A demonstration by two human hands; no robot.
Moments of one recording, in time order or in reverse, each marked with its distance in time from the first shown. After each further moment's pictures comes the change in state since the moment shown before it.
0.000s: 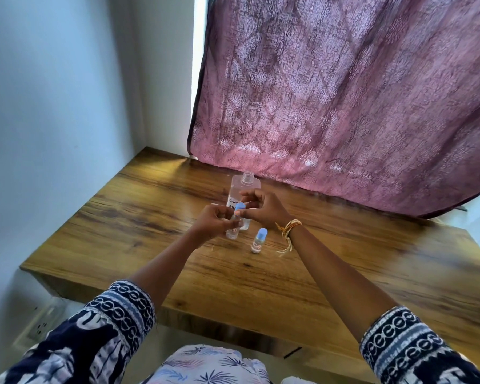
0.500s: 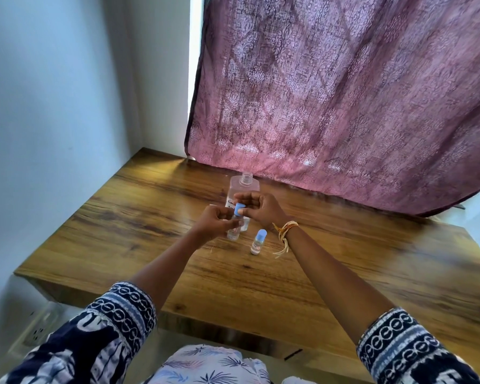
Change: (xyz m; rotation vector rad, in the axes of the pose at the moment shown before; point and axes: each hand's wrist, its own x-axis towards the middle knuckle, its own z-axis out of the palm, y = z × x) left_hand 0.009 -0.004 0.000 -0.001 -0.032 -0.002; right_hand 0.006 0.008 0.006 0.108 -0.003 -0.014
